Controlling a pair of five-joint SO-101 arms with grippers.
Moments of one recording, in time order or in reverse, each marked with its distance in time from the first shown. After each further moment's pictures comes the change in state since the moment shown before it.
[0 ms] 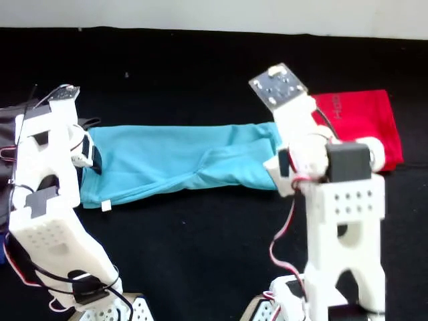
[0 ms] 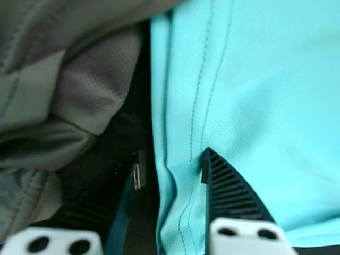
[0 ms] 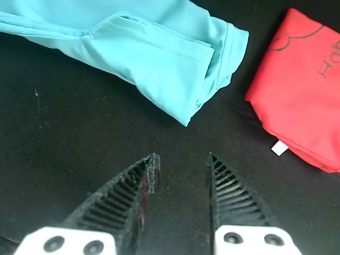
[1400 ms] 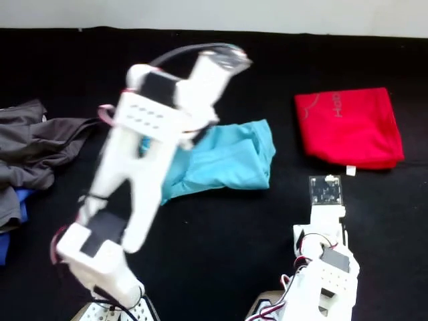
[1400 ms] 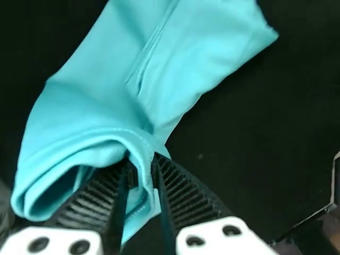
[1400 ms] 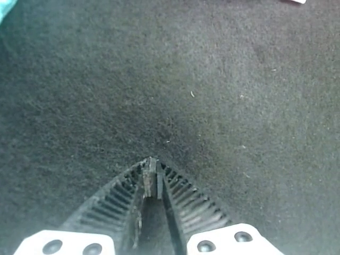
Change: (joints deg) left arm 45.7 -16.3 -29.3 27.0 -1.5; right arm 31.6 -31.6 92.7 -63.7 0.0
